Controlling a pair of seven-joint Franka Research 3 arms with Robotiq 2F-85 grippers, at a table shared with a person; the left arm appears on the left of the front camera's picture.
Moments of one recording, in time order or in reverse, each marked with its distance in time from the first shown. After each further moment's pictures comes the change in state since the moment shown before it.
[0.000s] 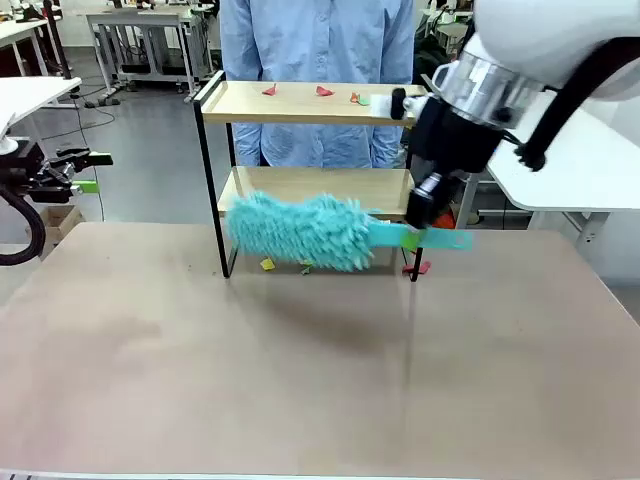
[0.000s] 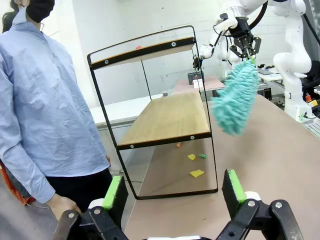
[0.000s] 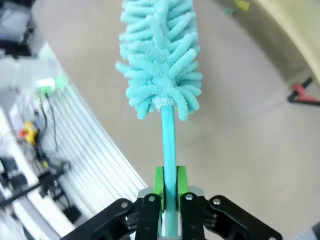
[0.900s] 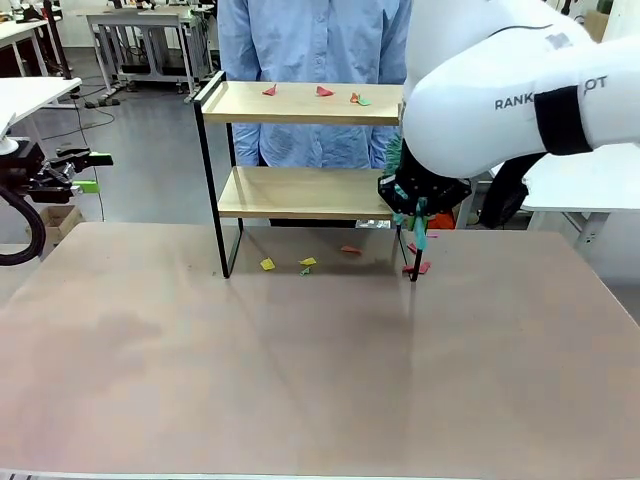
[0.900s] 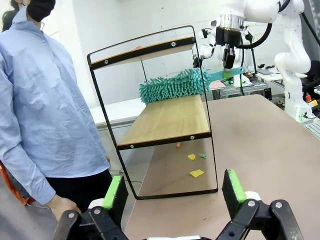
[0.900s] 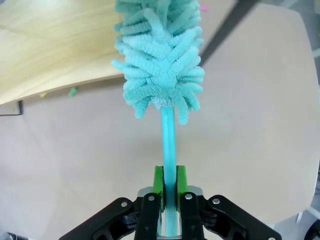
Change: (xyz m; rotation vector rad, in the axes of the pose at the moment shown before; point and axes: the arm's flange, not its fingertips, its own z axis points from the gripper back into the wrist) left arm 0.000 0.000 0.000 0.000 0.000 0.000; right arm 0.056 -0.016 -0.036 -0.477 -0.211 -0.951
